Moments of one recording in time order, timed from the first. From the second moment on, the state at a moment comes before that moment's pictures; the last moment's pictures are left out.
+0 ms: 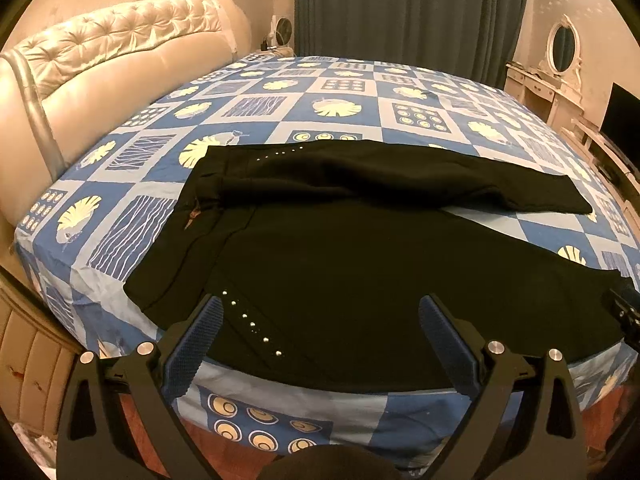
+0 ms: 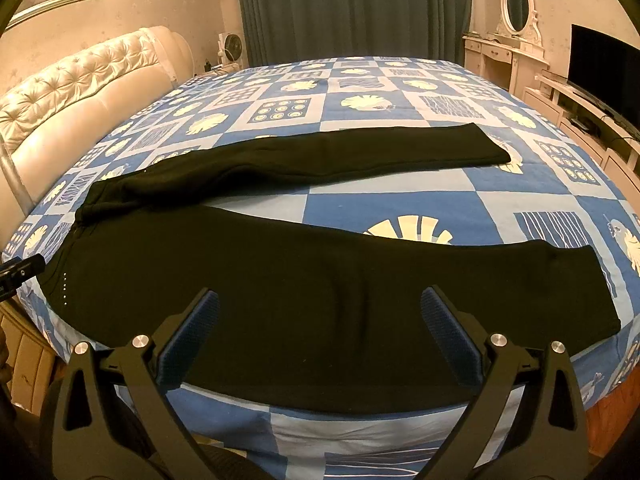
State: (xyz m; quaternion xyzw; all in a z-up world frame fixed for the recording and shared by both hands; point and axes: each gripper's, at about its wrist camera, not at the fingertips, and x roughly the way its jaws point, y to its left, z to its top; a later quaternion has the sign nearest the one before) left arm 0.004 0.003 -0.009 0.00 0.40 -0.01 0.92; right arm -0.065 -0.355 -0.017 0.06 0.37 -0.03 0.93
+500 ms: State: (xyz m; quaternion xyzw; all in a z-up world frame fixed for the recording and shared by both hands) left arm 0.003 0.004 -0.009 0.00 0.40 -0.01 0.92; right arm -0.066 -0.349 -0.019 0.06 0.37 -0.03 0.93
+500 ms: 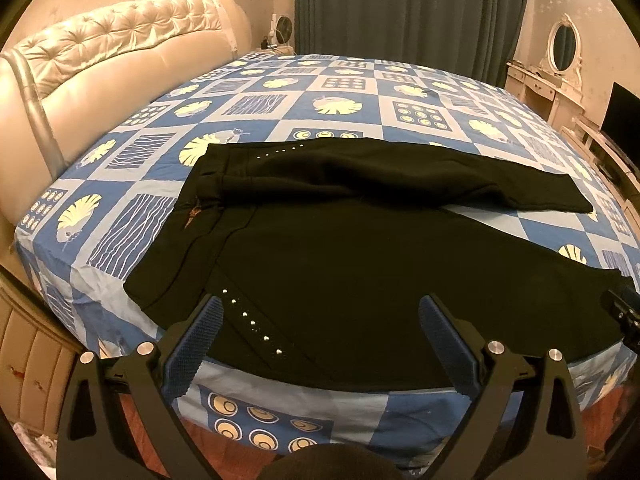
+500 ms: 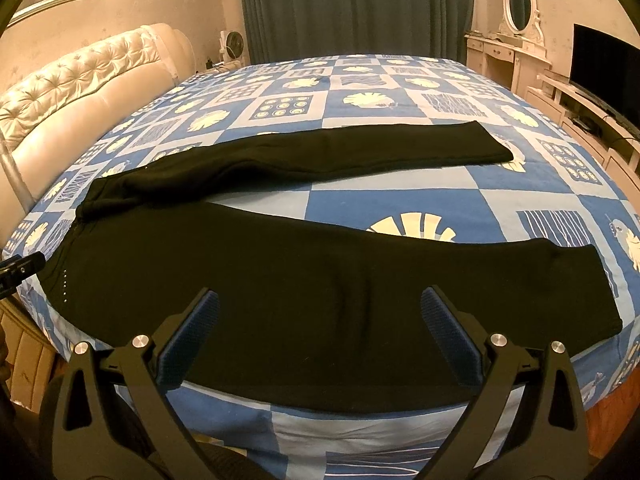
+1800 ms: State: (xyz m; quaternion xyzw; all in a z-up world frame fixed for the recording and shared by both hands) left arm 0.013 0.011 -0.019 -0.02 0.45 -0.06 0.89; right arm -0.067 -0.336 -0.025 0.04 0.39 -0.01 0.92
